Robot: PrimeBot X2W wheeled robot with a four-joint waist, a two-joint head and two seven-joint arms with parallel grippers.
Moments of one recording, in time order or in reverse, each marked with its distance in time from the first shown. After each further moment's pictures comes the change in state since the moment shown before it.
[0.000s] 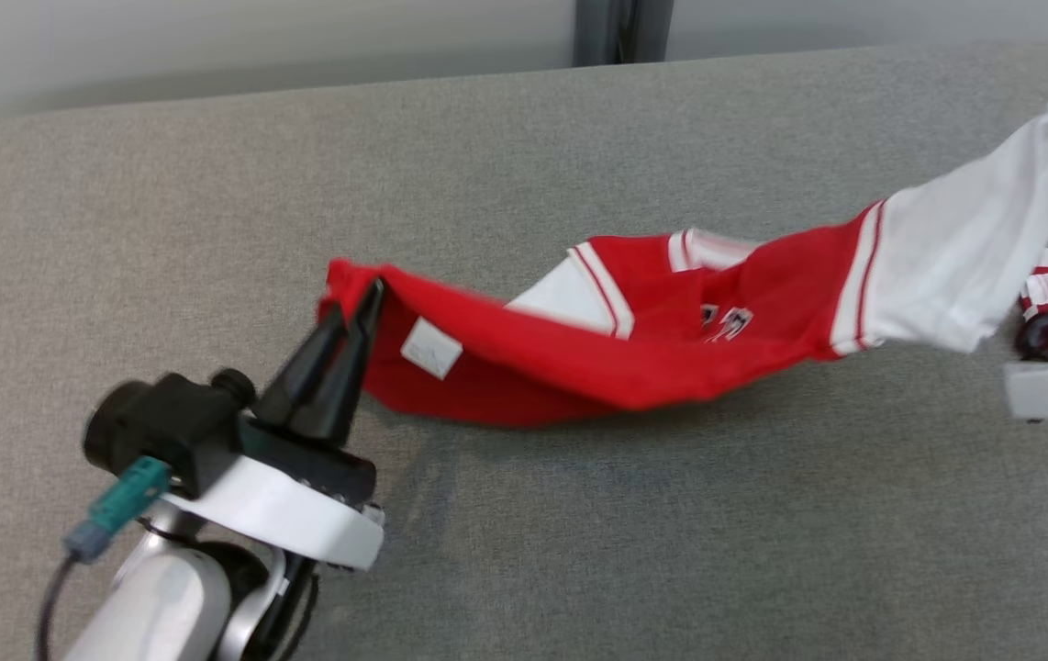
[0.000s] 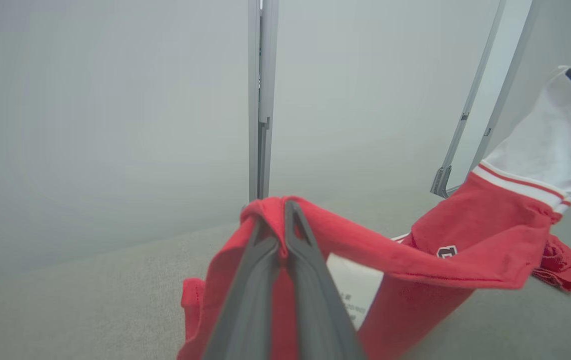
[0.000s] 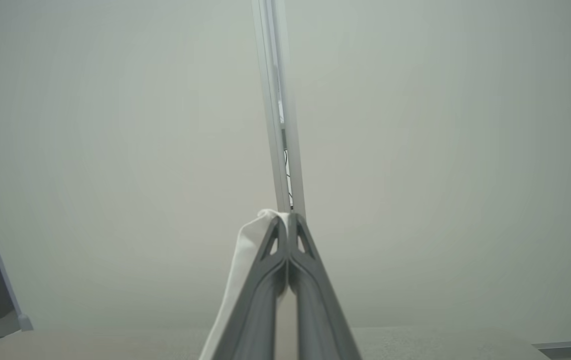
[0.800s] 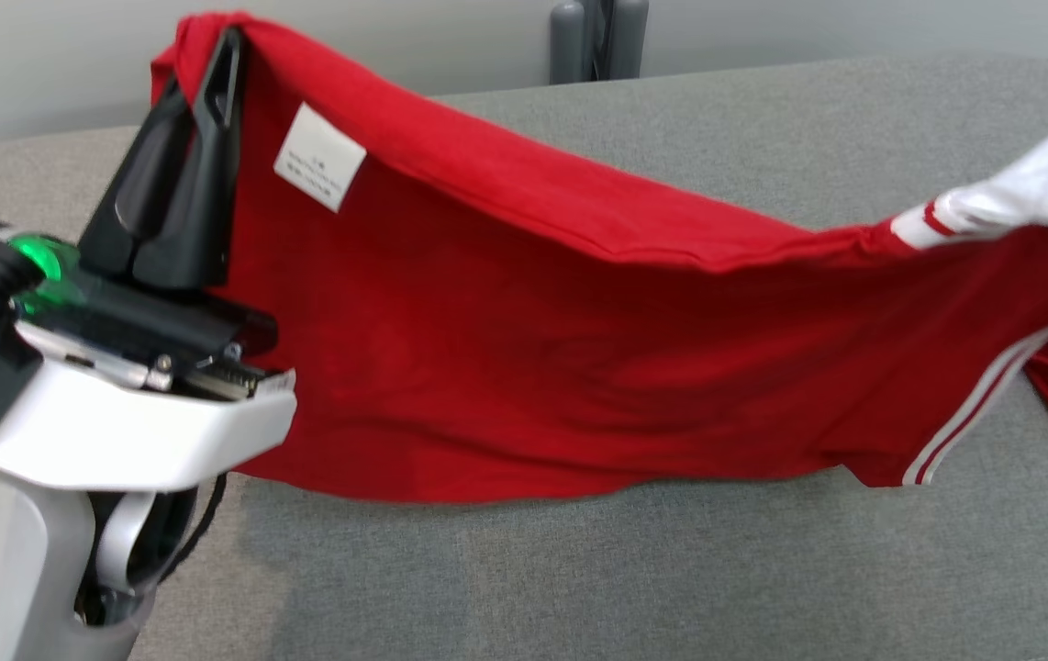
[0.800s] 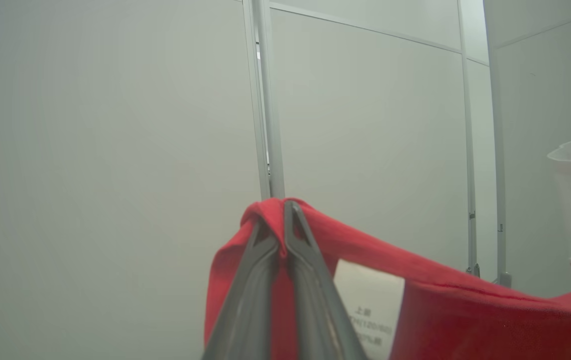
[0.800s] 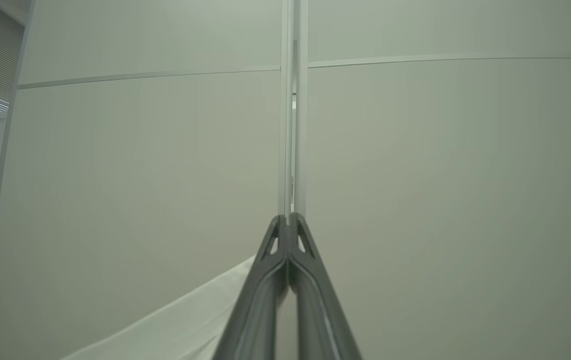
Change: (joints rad) left arm -0.220 0.063 0.143 -0.264 0.022 0.066 0.050; right arm -0.129 -0.046 -0.054 -0.246 0.003 0.000 0.013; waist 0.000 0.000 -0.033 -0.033
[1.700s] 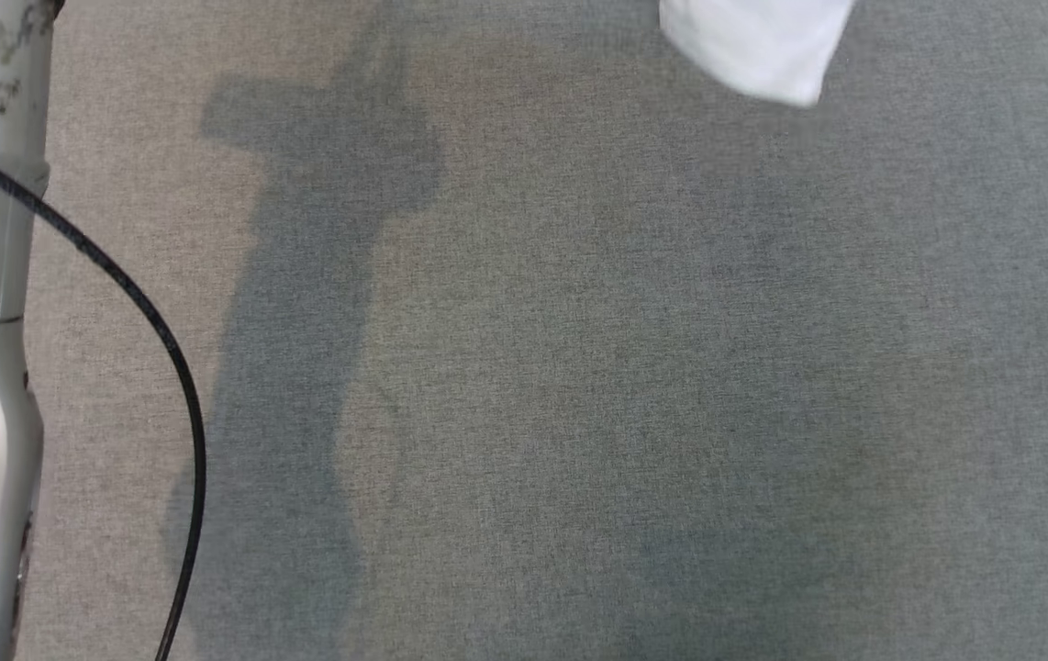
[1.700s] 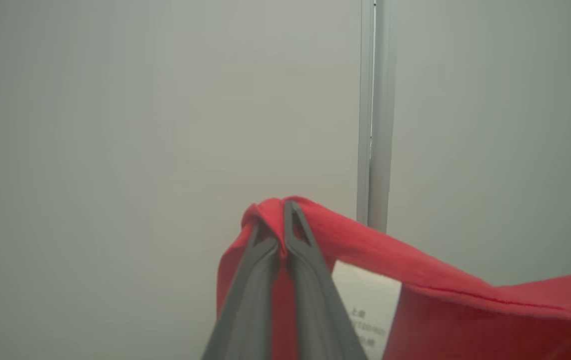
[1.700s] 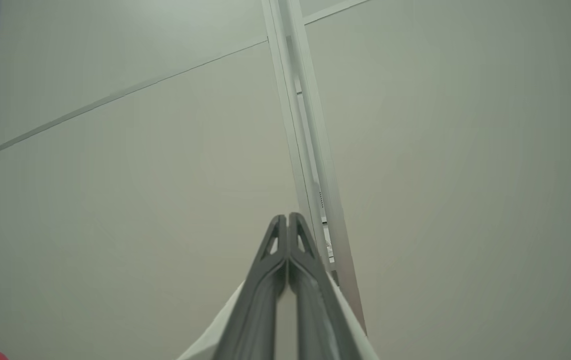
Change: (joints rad) left arm -1.003 -0.209 -0.019 1.129 -0.025 -0.176 -0.139; right arm -1.118 -0.026 0.352 0.993 0.260 0.000 -0.191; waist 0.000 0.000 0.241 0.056
